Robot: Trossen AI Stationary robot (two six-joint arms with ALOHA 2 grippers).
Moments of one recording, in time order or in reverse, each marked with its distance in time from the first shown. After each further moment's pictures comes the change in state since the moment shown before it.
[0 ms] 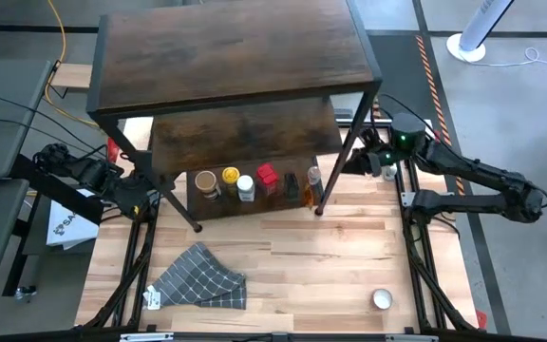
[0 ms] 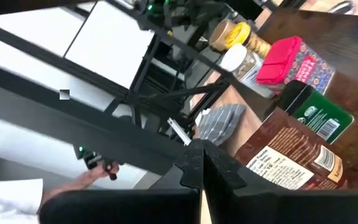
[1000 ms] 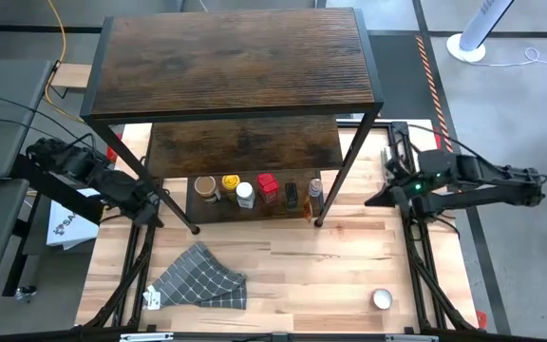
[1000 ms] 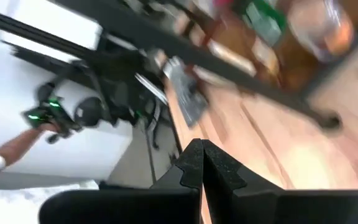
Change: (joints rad) left arm -0.018 0.124 0.262 -0.237 1.064 0.051; right arm 0.468 -0.316 0.000 -0.547 0.469 0.169
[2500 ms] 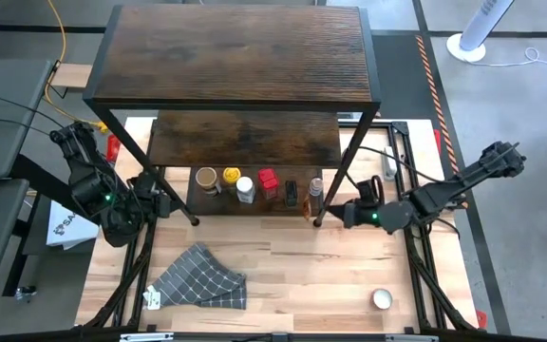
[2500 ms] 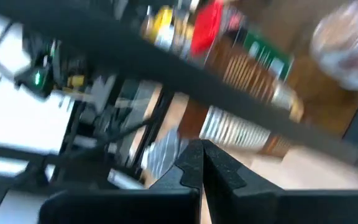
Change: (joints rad) left arm -0.461 0.231 -0.001 -0.117 -0.949 -0.786; right arm 0.451 0.484 0.000 0.479 0.938 0.351
